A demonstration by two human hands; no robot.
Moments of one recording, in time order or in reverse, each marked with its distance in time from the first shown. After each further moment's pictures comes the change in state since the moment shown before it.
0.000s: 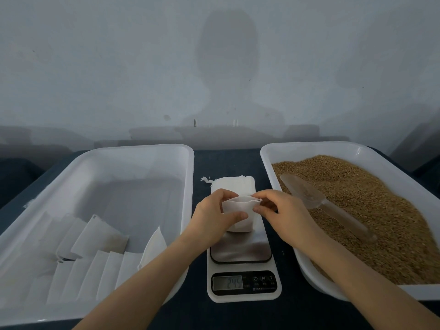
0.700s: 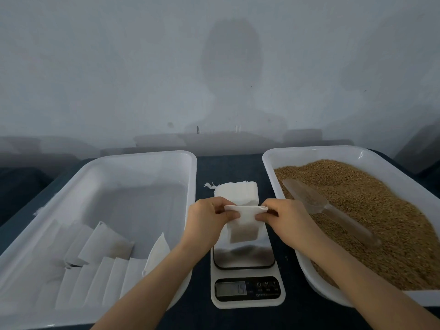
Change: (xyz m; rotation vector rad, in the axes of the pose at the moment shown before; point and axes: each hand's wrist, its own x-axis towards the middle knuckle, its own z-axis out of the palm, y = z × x) left_hand -0.004 0.005 -0.008 -0.041 0.143 0.036; right_hand 0.003 -0.002 -0.004 -0.022 -0.064 0.052
